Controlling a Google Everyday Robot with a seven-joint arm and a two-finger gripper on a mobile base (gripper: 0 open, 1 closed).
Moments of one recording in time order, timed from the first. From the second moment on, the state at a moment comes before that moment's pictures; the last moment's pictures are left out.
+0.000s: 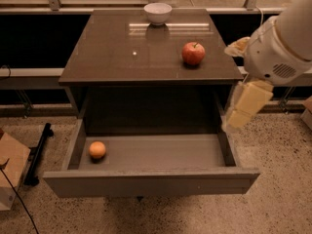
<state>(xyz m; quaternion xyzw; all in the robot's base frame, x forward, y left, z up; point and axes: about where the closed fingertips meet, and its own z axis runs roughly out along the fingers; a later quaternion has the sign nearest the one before) 0.465 -0.157 0.953 -0.62 0.74 0.02 0.25</state>
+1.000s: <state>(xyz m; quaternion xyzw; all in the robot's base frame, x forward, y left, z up) 0.506 -0.078 0.920 -0.64 0.70 0.10 0.31</state>
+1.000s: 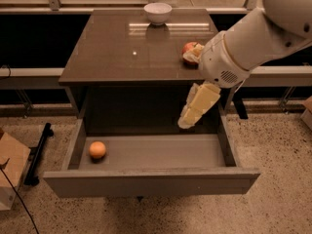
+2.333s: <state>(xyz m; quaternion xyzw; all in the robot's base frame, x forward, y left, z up) 0.535 -0.043 0.871 -0.61 0.71 0.15 0.33</state>
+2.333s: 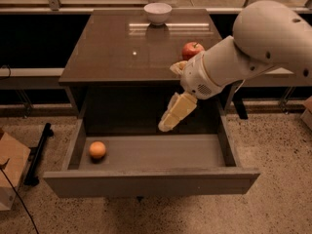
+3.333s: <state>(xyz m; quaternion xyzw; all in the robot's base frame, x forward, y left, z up) 0.554 -0.008 0.830 -0.59 0.70 0.19 0.36</state>
